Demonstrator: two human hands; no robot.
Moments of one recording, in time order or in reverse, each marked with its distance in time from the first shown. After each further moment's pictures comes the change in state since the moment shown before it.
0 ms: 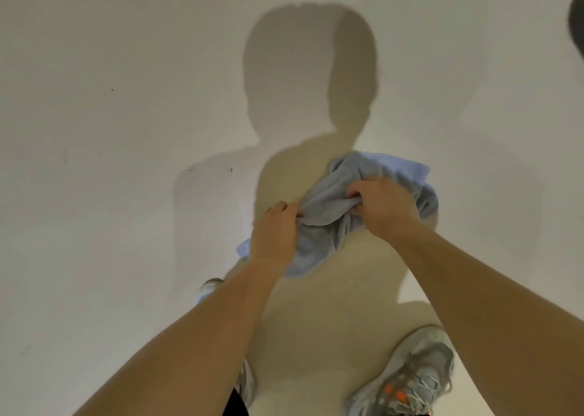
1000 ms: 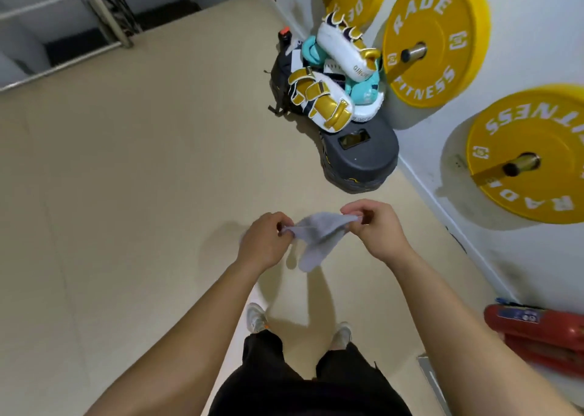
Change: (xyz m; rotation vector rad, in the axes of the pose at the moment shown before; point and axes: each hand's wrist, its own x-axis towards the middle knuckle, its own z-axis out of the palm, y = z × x) left_hand -0.545 0.290 -0.537 -0.161 0.014 0.425; right_hand -0.698 -0.200 -0.465 0.999 0.707 0.155
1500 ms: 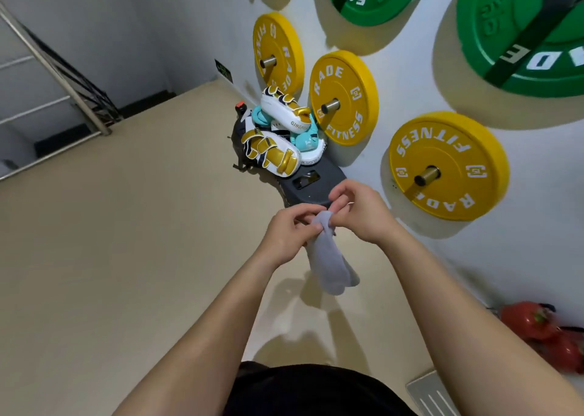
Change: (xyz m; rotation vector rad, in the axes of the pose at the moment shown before) left_hand -0.070 0.214 0.078 -0.321 -0.069 0.364; right_hand -0.082 -0.022 -0.177 -0.084 0.060 -0.154
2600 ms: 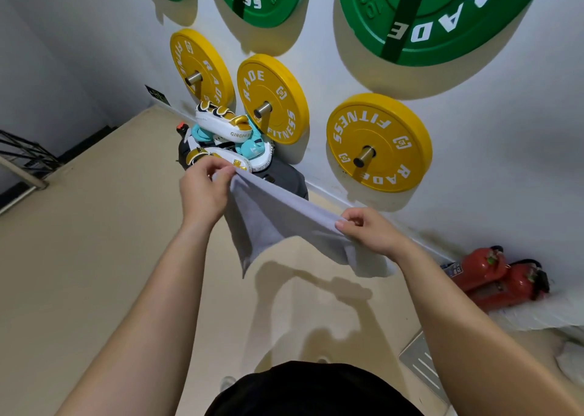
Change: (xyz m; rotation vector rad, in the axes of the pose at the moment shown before) left_hand 0.067 0.075 0.008 0.310 0.450 0.147; right_hand -0.067 0.129 -0.086 0.150 0.033 0.146
